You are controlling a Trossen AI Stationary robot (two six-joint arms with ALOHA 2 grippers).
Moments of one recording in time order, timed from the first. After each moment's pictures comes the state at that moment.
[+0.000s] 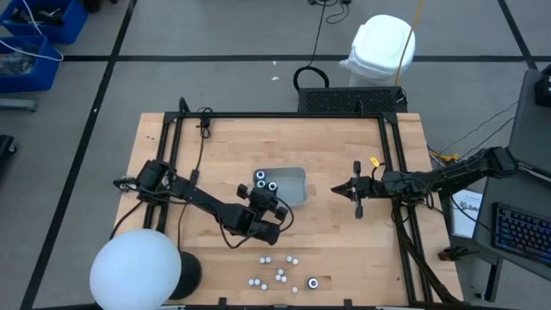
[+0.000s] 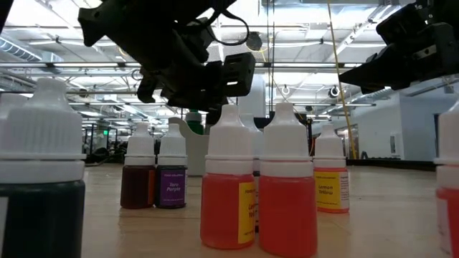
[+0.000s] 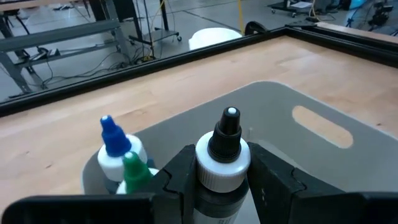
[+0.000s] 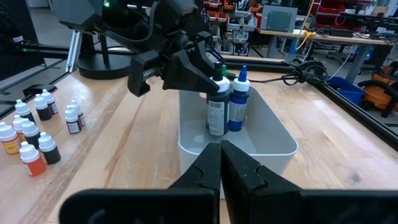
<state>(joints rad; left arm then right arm) -0.34 1.99 1.20 -0.24 -1.20 -1.01 0.18 0.66 0.08 0.42 0.21 -0.02</state>
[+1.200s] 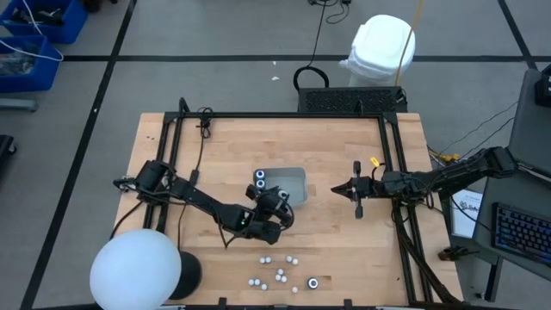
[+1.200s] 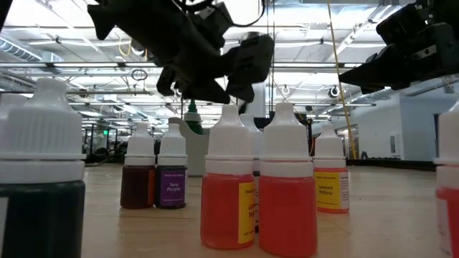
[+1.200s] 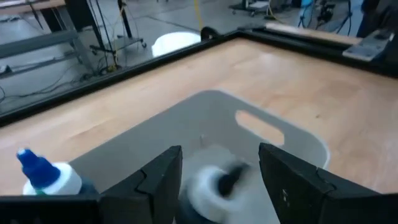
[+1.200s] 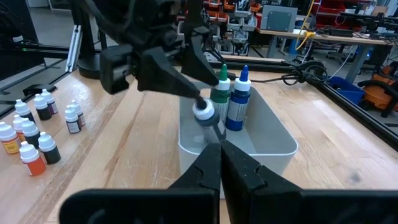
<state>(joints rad) -0.35 1.98 1.19 0.08 -1.12 -0.66 0.18 0.66 0.08 0.42 0.21 -0.02</state>
